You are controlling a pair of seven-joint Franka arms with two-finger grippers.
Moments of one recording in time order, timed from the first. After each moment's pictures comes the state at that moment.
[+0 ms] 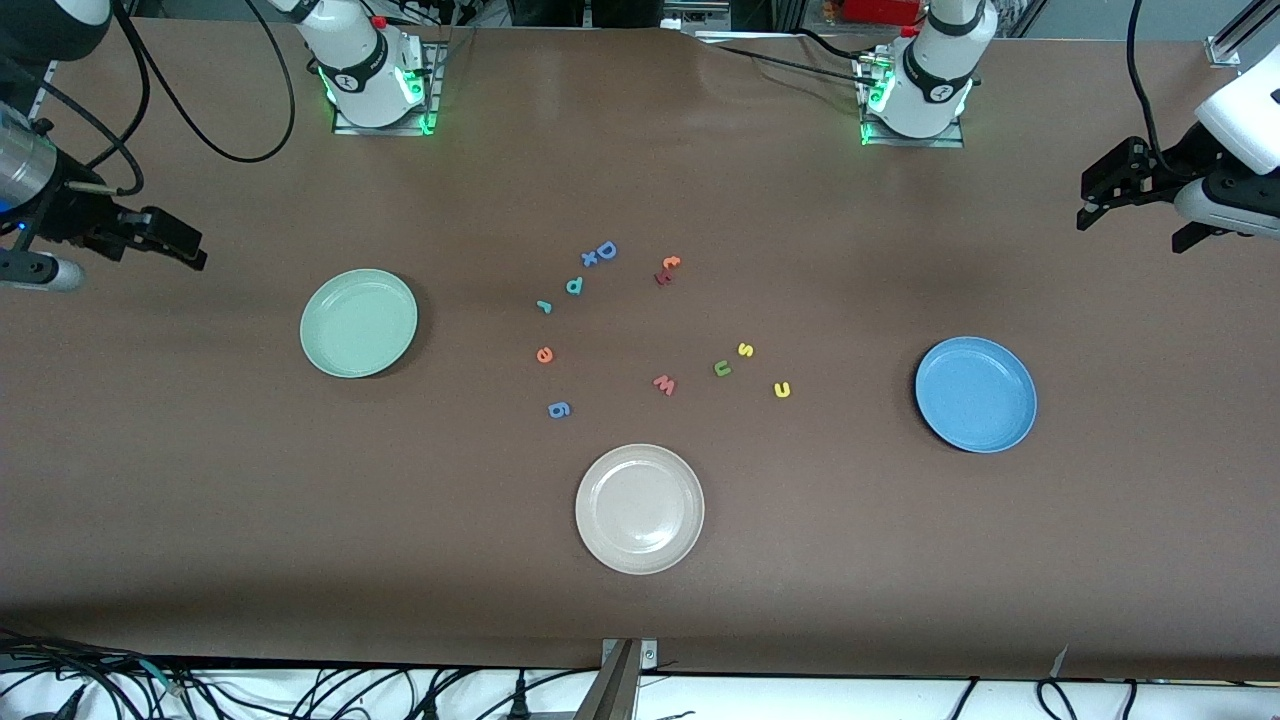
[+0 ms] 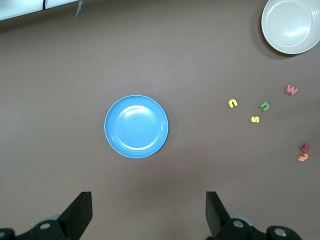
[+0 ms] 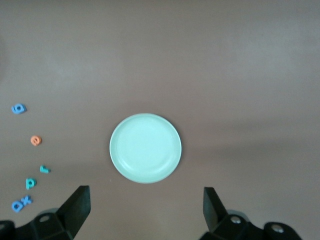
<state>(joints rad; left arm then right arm) 0.03 -0.04 -0.08 -1.58 -0.02 1.57 0.20 -0.02 0.02 0.04 -1.68 -0.01 1.69 0.12</state>
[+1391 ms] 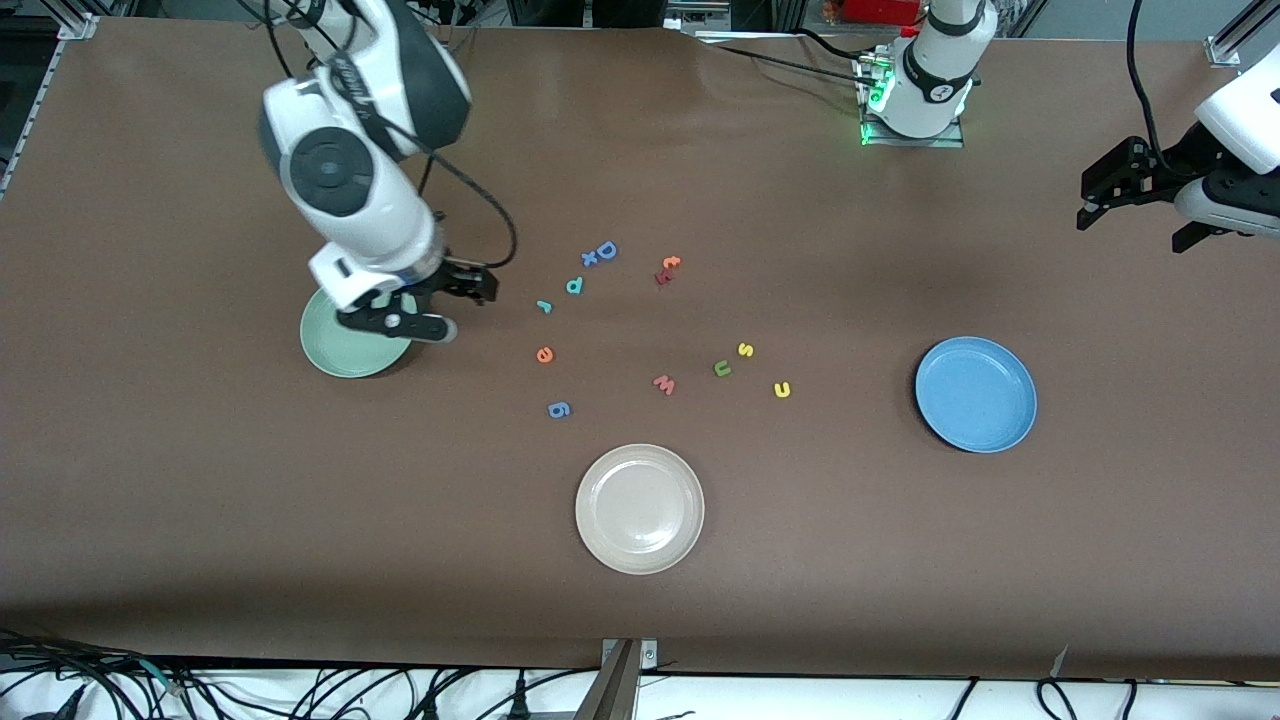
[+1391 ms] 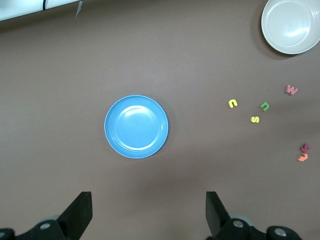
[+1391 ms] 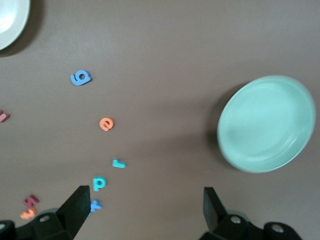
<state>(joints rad) 0.03 -0.04 -0.08 -1.58 -0.02 1.57 0.20 0.46 0.26 0.06 -1.77 0.00 1.89 0.71</state>
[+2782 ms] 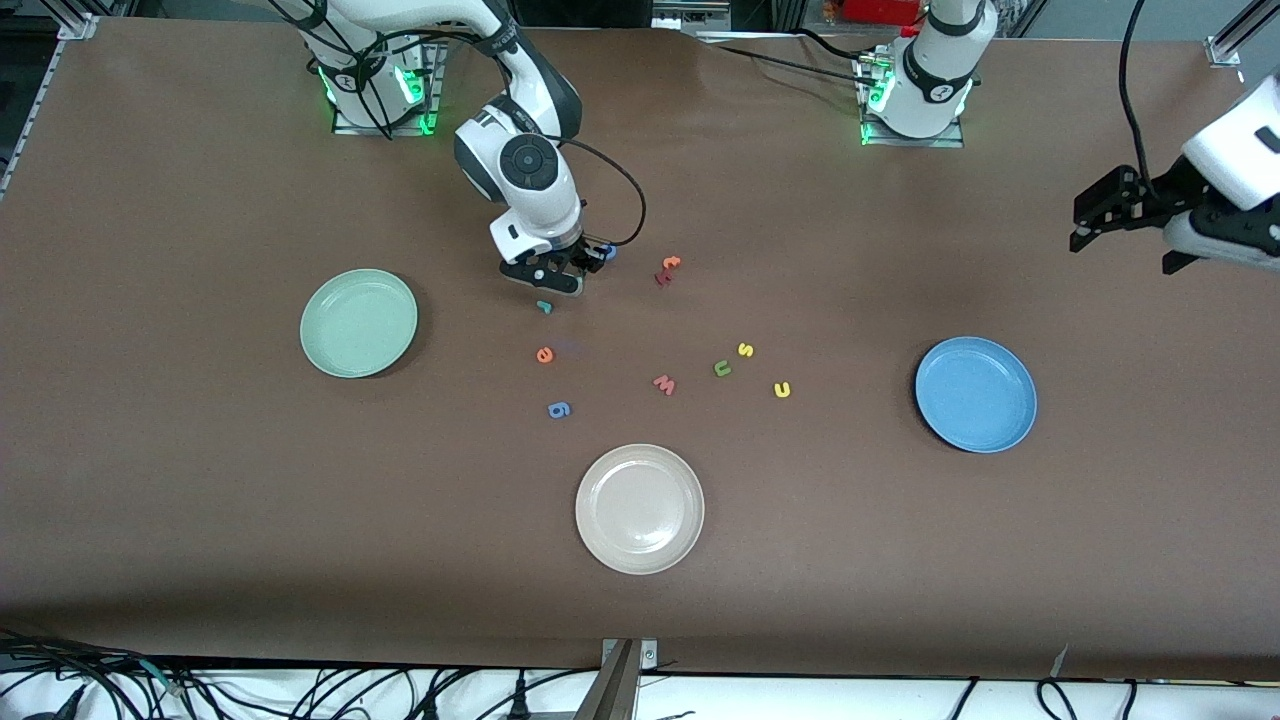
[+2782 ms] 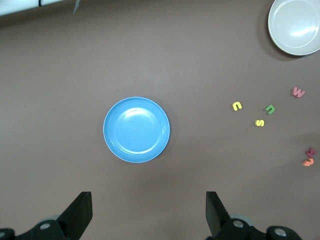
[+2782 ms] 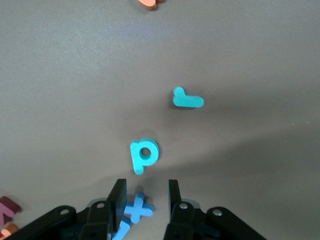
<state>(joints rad) 0.03 0.01 -0.07 -1.60 -0.02 1.61 0.20 0.60 0.43 0.20 -2.15 -0.01 2.55 1.06</state>
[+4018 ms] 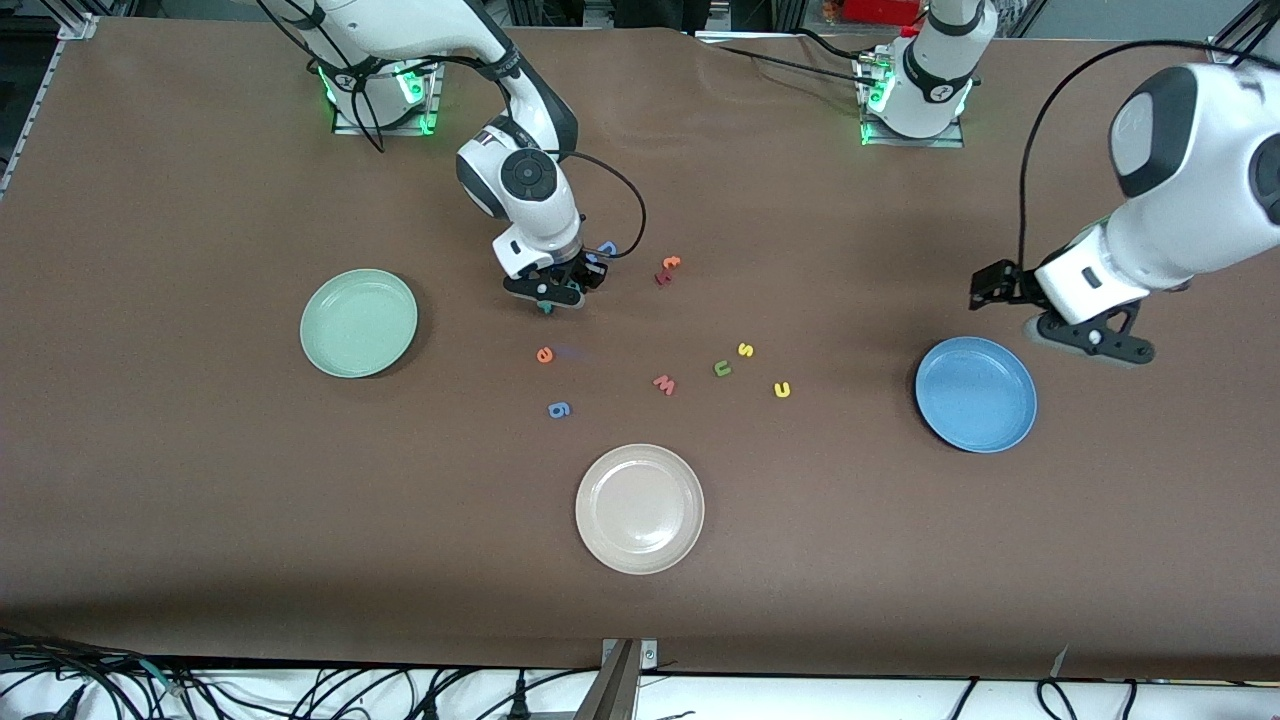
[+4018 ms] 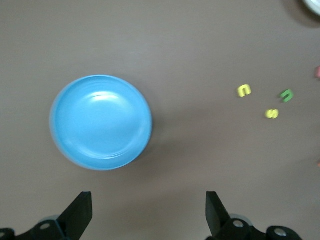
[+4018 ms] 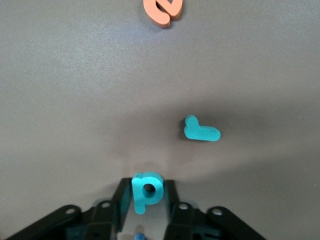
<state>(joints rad) 0.02 0.11 -0.08 -1.90 -0.11 1.91 0.19 0.59 0.49 0.18 -2.15 -0.08 2.65 1.06</state>
